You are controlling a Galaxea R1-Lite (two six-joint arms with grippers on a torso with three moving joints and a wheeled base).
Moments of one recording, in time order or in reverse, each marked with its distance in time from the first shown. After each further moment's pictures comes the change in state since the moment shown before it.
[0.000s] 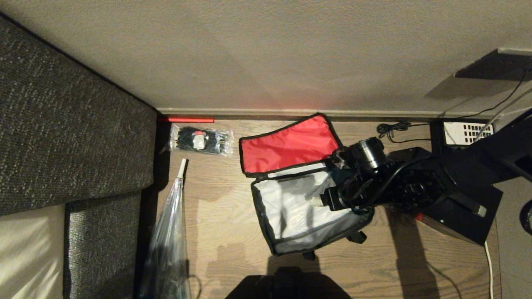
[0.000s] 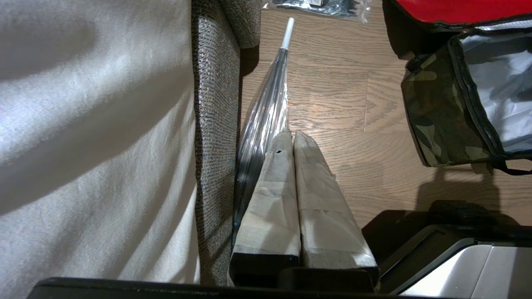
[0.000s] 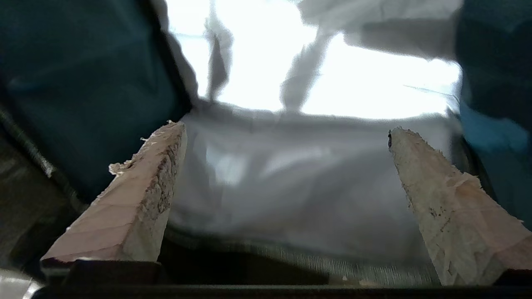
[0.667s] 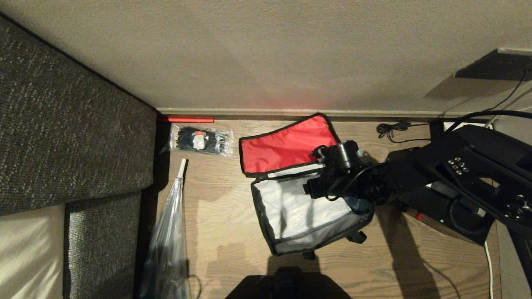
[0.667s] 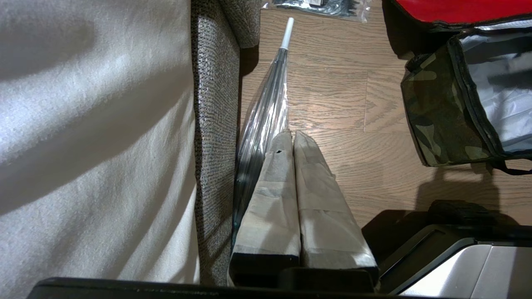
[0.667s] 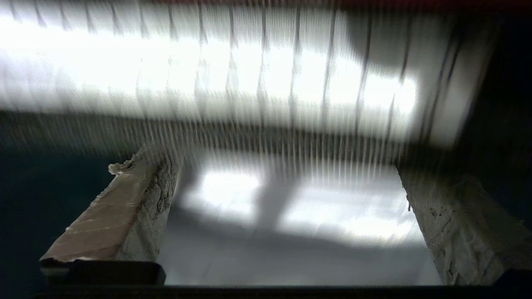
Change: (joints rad) left arm 0.001 0.000 0.000 0.001 0.000 0.000; right arm -0.003 0.243 -0.208 -0.202 -0.084 -0.083
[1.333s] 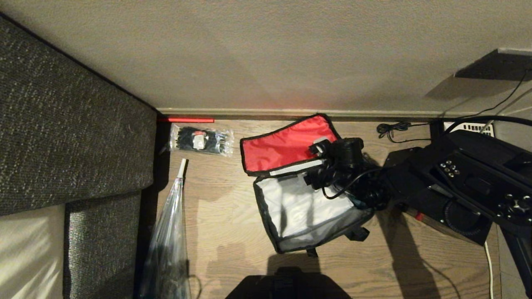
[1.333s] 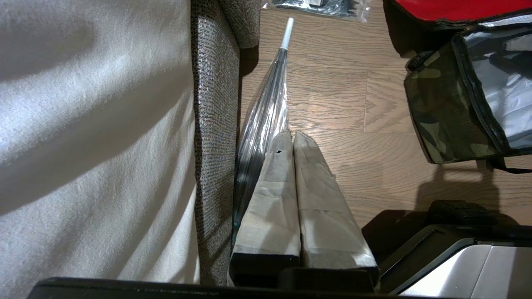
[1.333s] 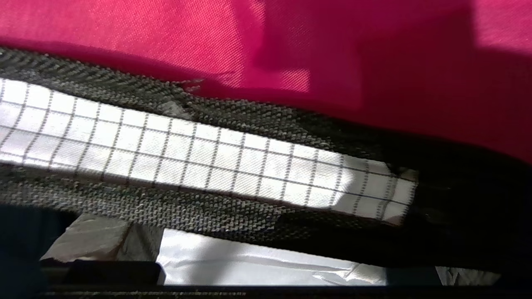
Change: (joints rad) left arm 0.000 0.000 0.000 0.000 0.000 0.000; right arm -0.013 0.019 0.040 -0.290 -0.088 -0.264
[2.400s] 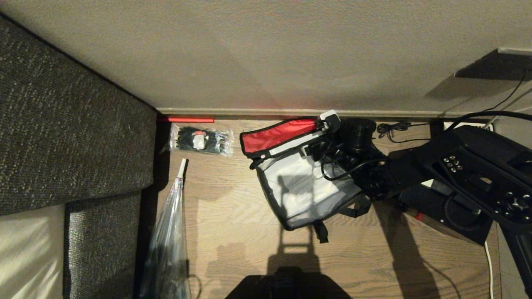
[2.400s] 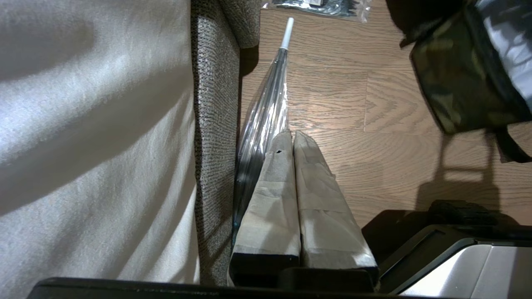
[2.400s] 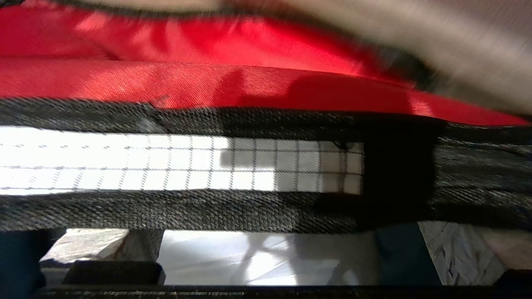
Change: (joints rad) left arm 0.001 0.000 0.000 -0.001 0.000 0.000; right arm -0.025 0.008 -0.098 -0.266 -0.017 -0.080
